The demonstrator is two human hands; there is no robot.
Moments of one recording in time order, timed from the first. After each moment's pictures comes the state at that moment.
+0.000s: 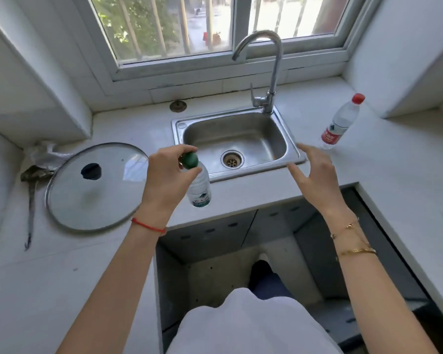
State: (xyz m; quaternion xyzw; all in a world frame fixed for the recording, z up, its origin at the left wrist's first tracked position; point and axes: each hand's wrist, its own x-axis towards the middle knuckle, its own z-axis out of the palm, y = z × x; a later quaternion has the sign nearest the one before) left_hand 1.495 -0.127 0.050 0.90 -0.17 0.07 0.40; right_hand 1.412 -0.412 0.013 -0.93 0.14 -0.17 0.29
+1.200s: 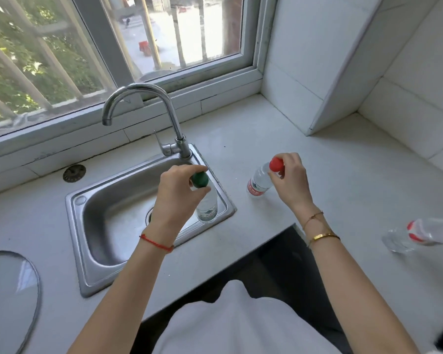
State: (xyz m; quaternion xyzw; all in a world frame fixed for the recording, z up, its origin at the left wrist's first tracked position) left_hand 1.610 -0.448 0.041 0.88 -0.30 -0.02 0.38; right_hand 1.519 -0.688 -0.026 -0.89 0.28 -0.22 0.28
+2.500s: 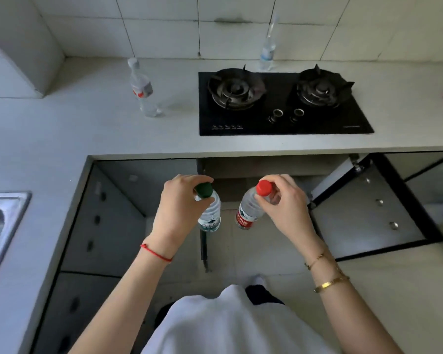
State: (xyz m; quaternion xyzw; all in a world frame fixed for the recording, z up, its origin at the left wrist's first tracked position) left_hand 1.189 -0.377 0.006 0.60 -0.71 -0.26 0.27; right_hand 0.963 -0.351 -0.023 -0.64 0.66 -0.35 0.16
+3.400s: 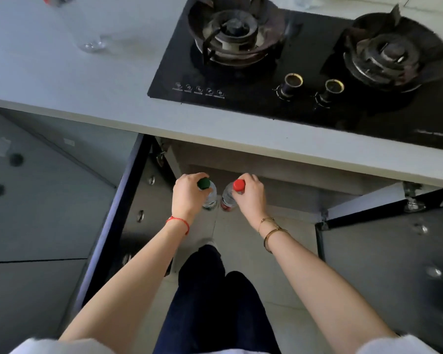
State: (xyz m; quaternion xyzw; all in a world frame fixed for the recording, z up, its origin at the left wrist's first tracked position) left_hand 0.989 -0.561 -0.336 0.75 -0.56 -0.27 0.24; right_hand 0.825 -0.578 -0.351 -0.64 0.68 -0.20 0.29
